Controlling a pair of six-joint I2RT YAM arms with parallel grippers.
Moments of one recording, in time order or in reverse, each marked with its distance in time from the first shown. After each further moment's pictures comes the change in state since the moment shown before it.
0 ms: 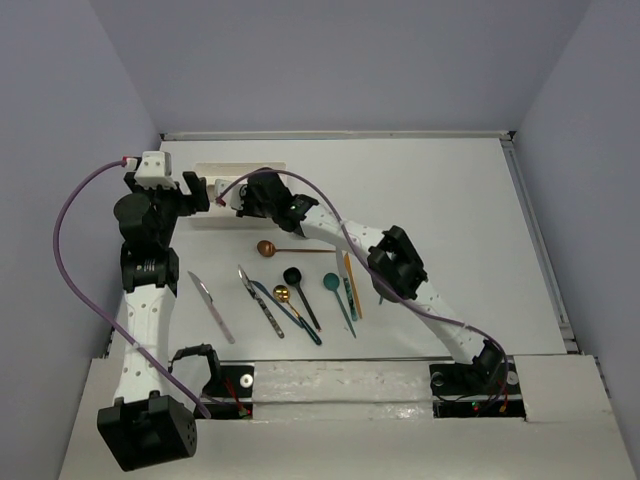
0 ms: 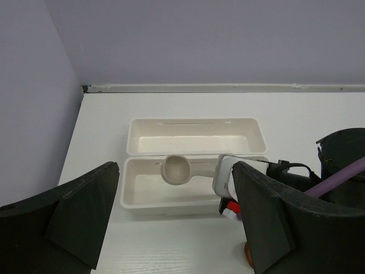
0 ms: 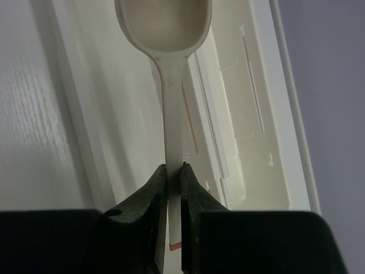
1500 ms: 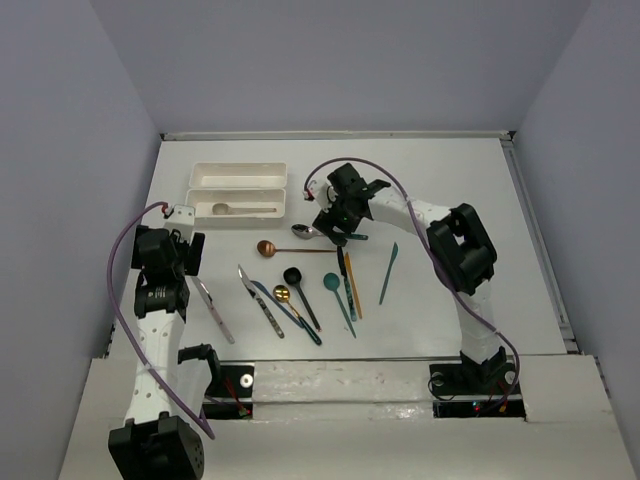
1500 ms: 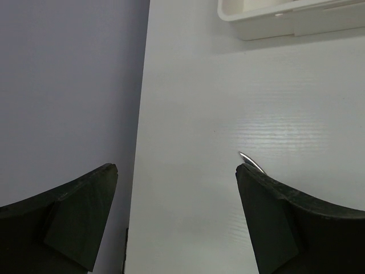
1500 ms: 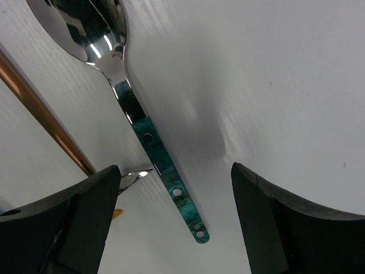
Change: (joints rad) left arm 0.015 -0.151 -0.245 -0.367 -0.409 0.482; right arm -0.279 -0.478 -0.745 -0.349 -0.135 0.283
